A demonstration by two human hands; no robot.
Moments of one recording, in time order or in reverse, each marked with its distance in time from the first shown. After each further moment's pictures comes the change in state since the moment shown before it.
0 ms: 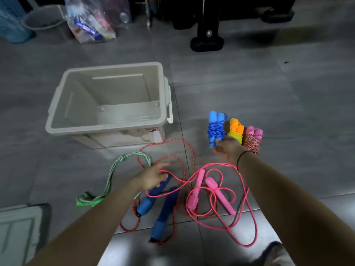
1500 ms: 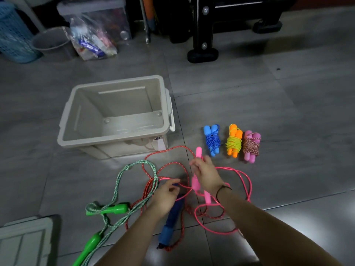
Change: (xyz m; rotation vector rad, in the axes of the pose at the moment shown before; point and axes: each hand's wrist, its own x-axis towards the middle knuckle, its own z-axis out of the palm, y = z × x) left_hand -0.044 0.014 0.057 -0.263 0.280 0.083; right_hand -0.074 0.070 0.037 -0.980 -0.114 -0.750
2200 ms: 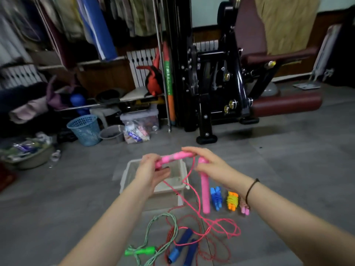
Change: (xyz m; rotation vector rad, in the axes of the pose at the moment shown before) left_hand -0.279 0.261 -0.159 -0.862 0.251 0.302; right_hand -0.165 -0.303 -0.257 0.367 -0.001 -0.491
